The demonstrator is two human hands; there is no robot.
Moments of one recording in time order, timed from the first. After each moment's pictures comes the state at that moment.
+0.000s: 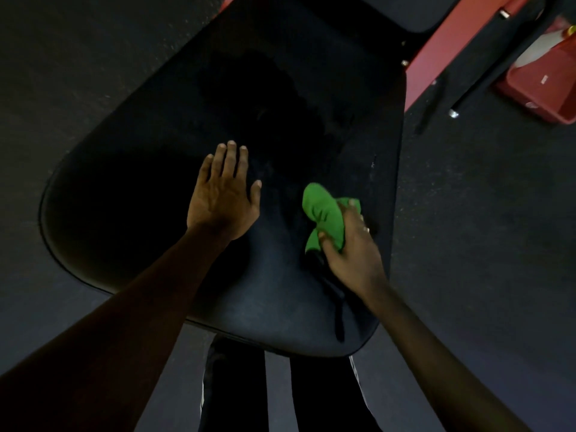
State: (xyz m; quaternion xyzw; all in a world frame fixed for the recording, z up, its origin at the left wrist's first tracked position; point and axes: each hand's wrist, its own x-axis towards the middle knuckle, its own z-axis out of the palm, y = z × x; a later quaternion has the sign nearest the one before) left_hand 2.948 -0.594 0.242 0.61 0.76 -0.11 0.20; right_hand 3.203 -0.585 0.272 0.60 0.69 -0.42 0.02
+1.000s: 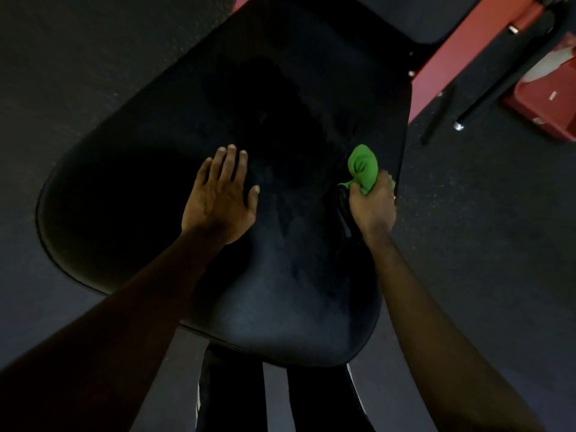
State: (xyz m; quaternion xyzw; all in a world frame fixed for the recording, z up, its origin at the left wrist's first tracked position) left_hand 2.950 -0.592 0.241 0.60 0.76 -0.13 0.20; right_hand 3.202 -0.484 0.215 0.77 0.57 -0.31 -0.01
